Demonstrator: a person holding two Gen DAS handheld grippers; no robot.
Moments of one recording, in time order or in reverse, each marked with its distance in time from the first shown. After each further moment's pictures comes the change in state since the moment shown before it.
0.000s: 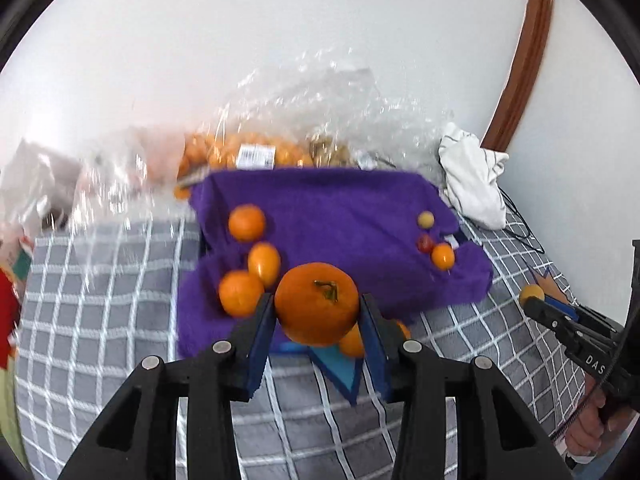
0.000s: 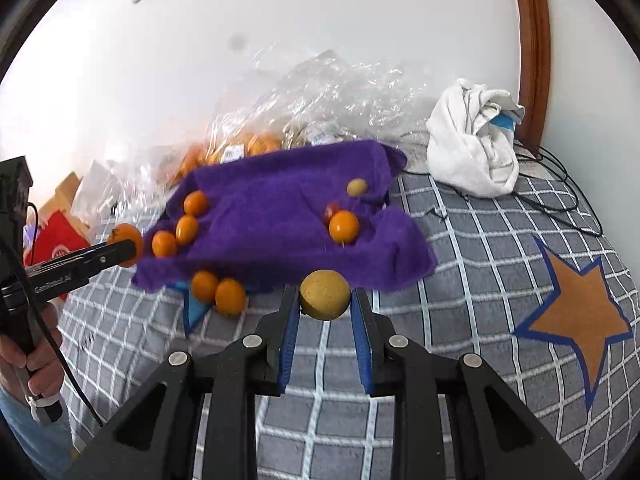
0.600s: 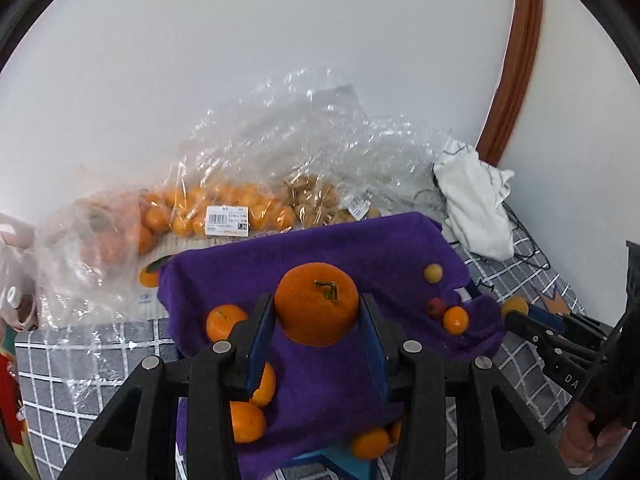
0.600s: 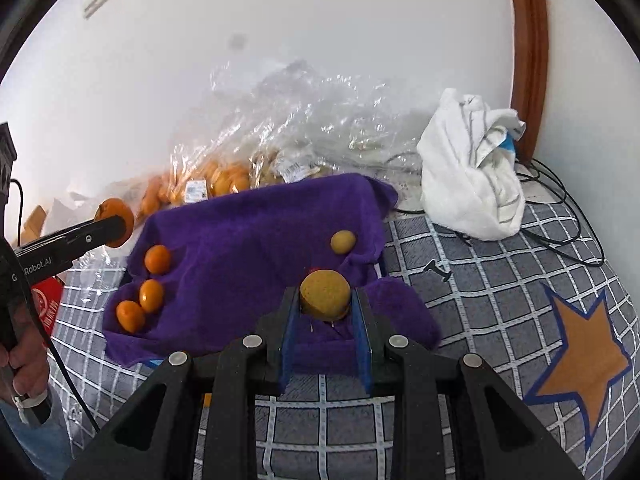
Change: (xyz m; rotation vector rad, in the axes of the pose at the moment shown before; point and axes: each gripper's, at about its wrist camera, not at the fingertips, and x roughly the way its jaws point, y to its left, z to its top) left arm 0.060 -0.003 0.076 0.103 0.000 -0.054; right arm 0.058 0.007 0.055 0.044 0.010 -0.102
